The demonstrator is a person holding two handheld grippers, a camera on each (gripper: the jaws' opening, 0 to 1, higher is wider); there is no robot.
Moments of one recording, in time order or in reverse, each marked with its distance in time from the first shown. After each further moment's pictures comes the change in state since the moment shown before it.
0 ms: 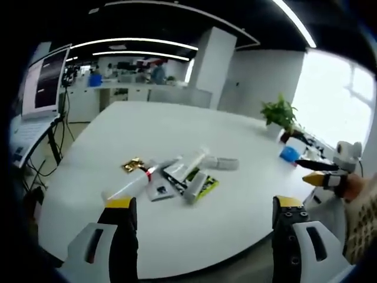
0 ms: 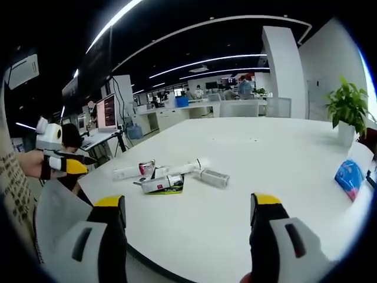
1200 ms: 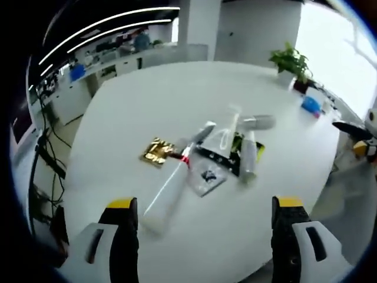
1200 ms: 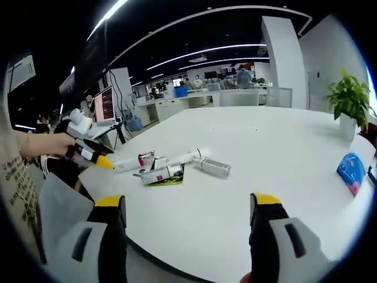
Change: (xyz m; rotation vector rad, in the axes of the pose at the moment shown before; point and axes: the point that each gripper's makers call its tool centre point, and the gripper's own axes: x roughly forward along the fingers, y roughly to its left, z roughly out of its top) left arm 0.068 0.107 -0.014 0.196 0.389 0.055; right arm 0.006 0.002 -0.015 0.019 0.086 0.012
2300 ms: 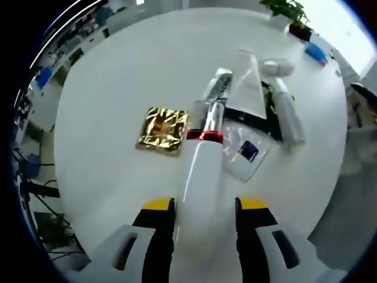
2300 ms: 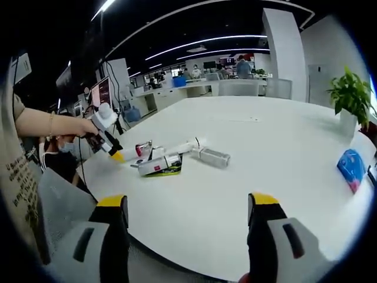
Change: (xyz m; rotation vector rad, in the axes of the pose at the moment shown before) left arm 0.049 0.038 -0.023 0.207 0.385 -0.059; right arm 0.006 -0.005 -0.013 0.007 0.074 -0.016
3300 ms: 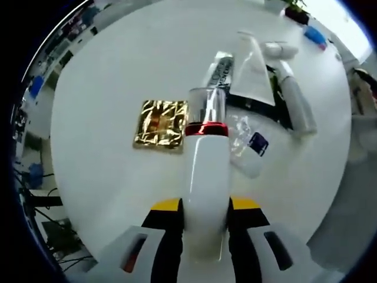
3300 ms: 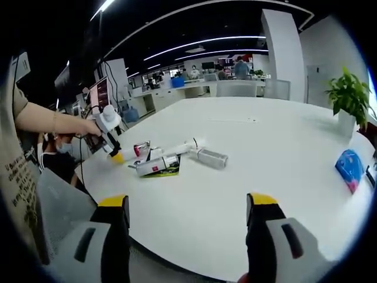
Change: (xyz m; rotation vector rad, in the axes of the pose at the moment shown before) left arm 0.012 0.010 -0.006 0.061 0.084 0.006; right arm 0.000 0.000 0.001 -0.001 -0.006 -0.012
